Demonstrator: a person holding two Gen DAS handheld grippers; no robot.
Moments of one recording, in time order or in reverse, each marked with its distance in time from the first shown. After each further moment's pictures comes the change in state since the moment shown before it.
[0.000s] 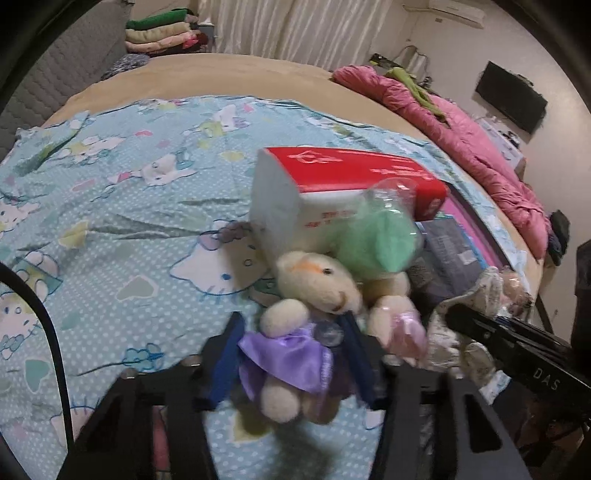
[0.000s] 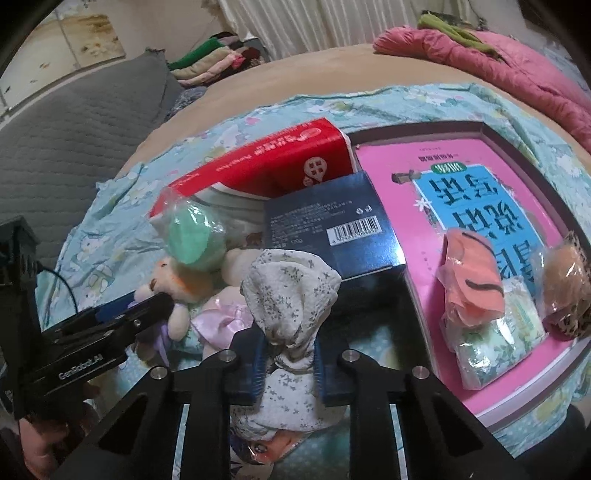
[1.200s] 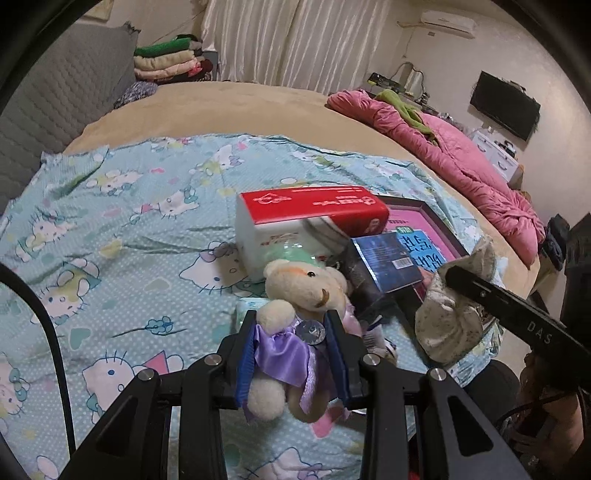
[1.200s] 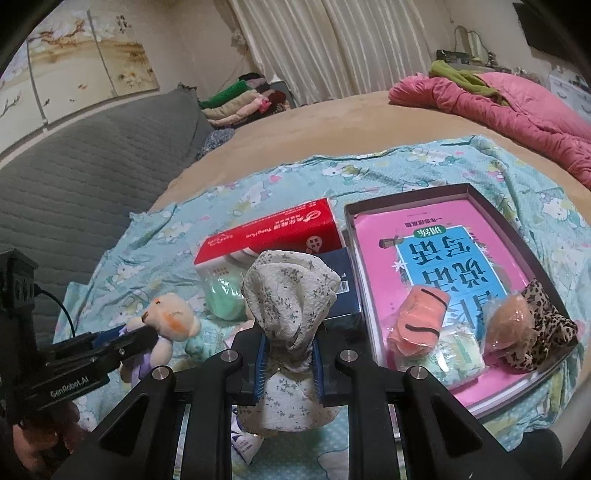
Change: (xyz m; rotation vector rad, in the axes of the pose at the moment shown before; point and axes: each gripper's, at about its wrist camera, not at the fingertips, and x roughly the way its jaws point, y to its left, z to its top) left arm -0.080 -0.052 -0.015 0.018 -0.091 0.063; right arm -0.080 -0.019 0.007 -0.040 -0.179 0.078
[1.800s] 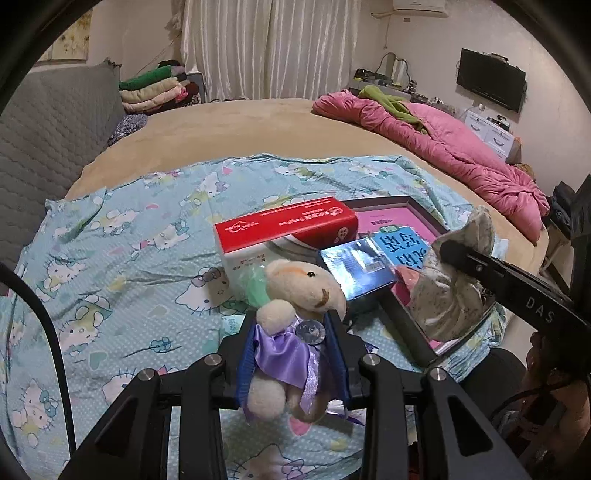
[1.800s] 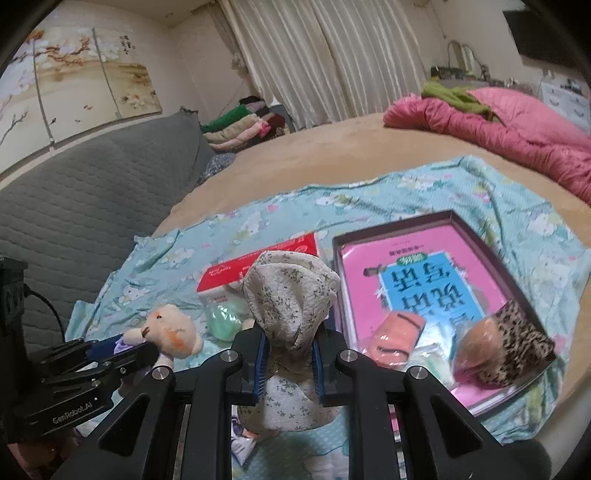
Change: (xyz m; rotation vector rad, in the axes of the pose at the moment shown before) left arm -0.025 -0.055 0.008 0.119 -0.028 0.073; right arm -0.036 -0.010 0.011 -0.008 -0.099 0.000
